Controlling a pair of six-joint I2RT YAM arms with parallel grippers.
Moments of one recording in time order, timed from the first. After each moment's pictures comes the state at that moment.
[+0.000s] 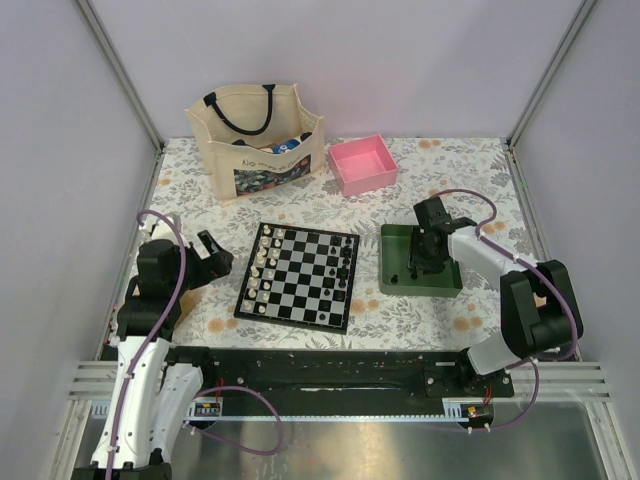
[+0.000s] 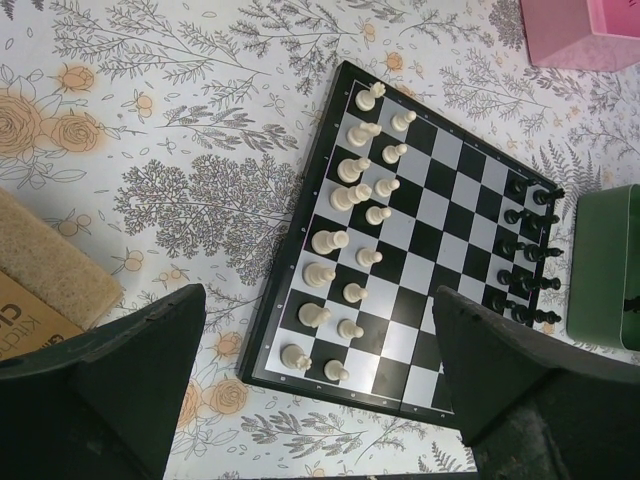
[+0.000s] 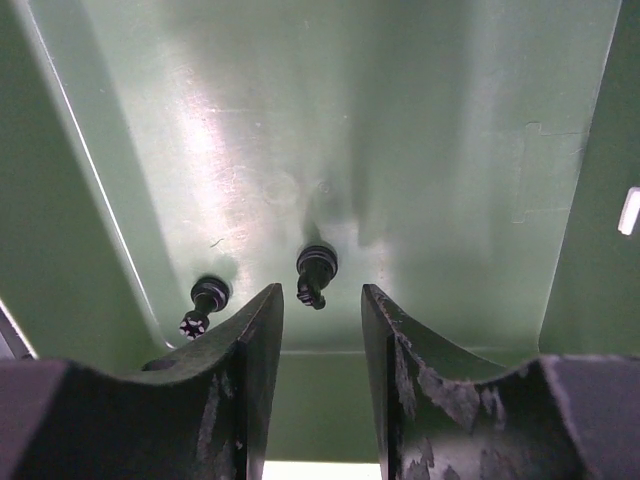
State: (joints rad) left arm -0.01 0.59 0.69 -0.68 0.09 -0.43; right arm 0.30 1.51 0.91 -0.59 0.08 0.45
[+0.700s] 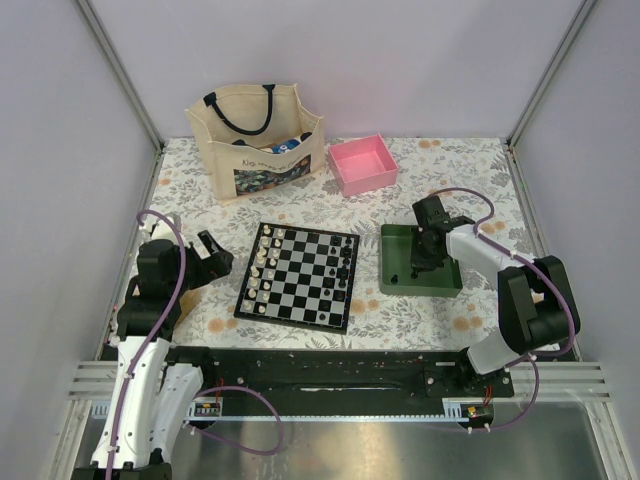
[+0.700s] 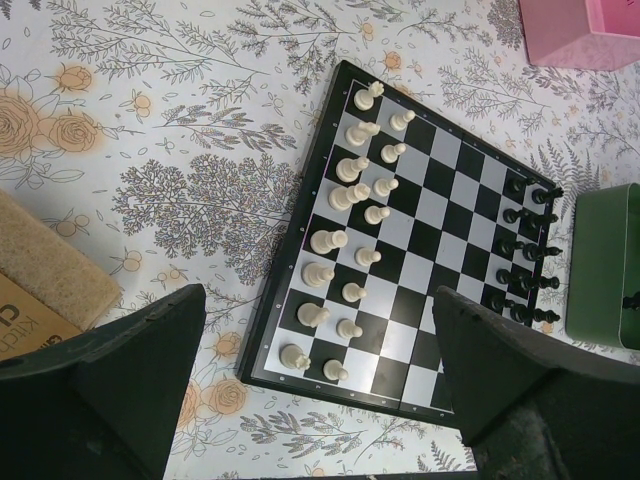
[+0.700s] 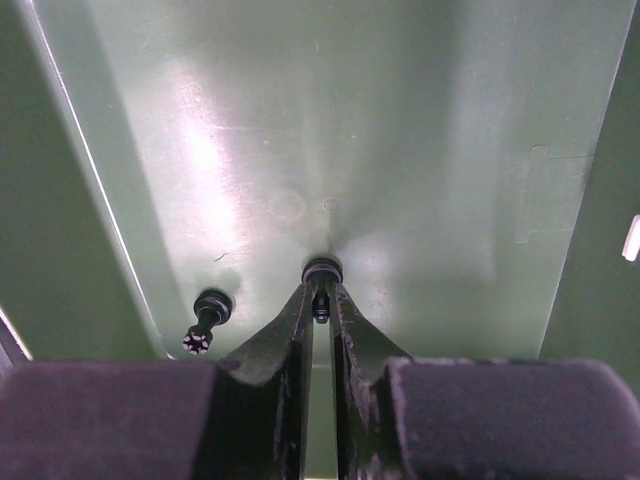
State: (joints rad) left arm -0.01 0.58 0.69 -0.68 0.10 -0.43; right arm 0.30 1.54 0.92 -0.57 0.08 0.43
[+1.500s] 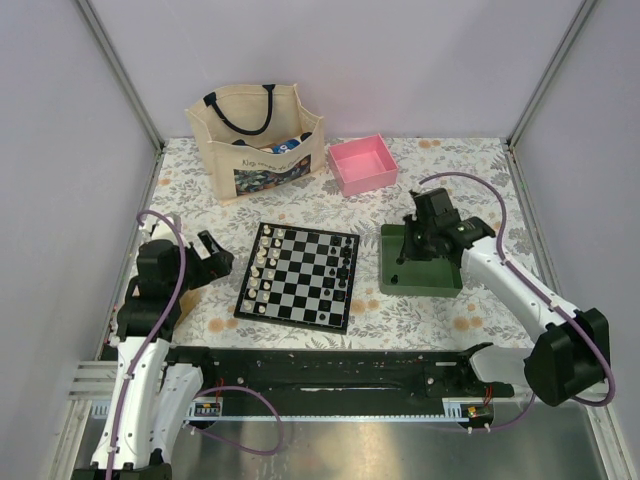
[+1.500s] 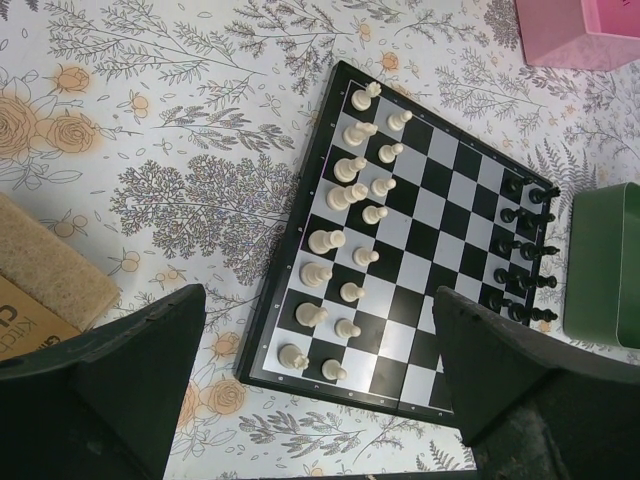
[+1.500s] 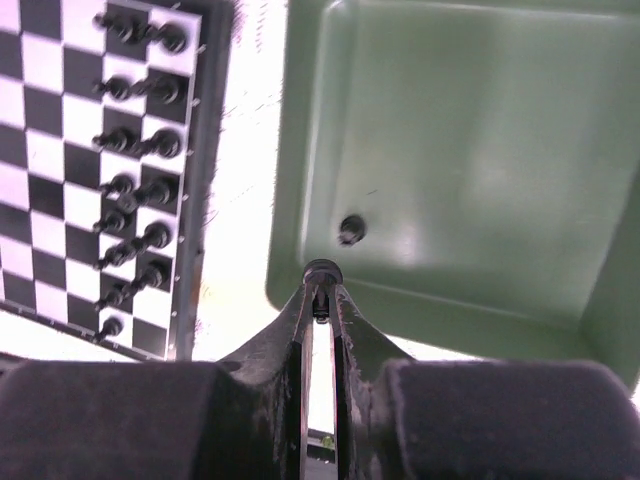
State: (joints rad) left arm -0.01 0.58 0.69 -0.68 0.10 -0.43; right arm 0.40 1.27 1.01 -0.68 0.00 0.41
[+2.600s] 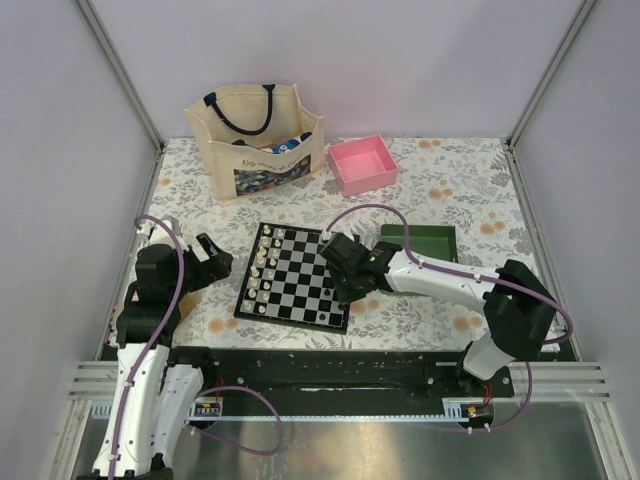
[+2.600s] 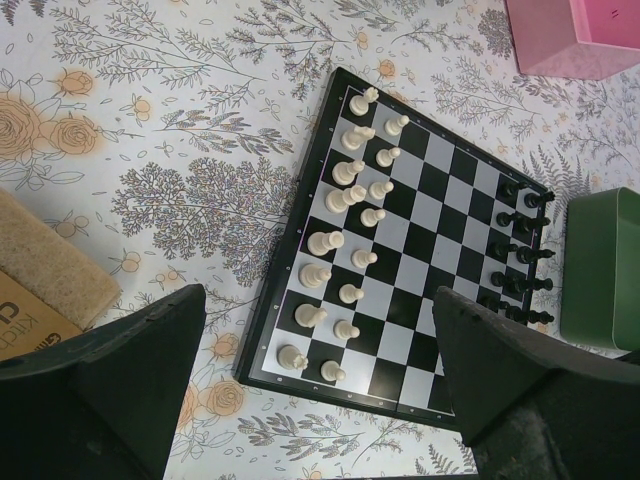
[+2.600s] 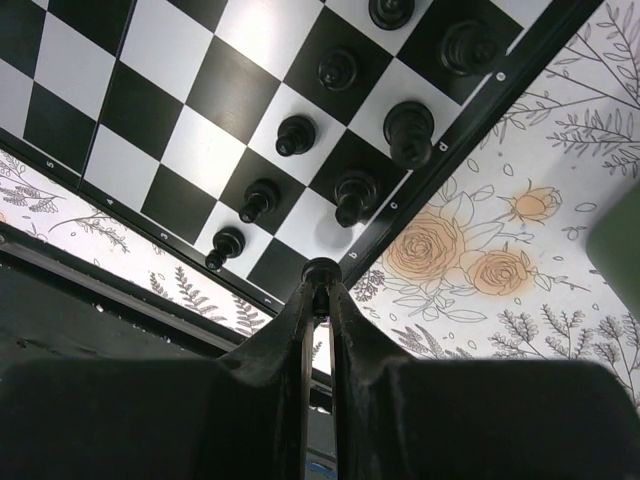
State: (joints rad) left arm -0.01 0.54 0.68 -0.68 0.09 -0.44; right arm 0.98 1.58 1.08 -0.62 0.07 0.59
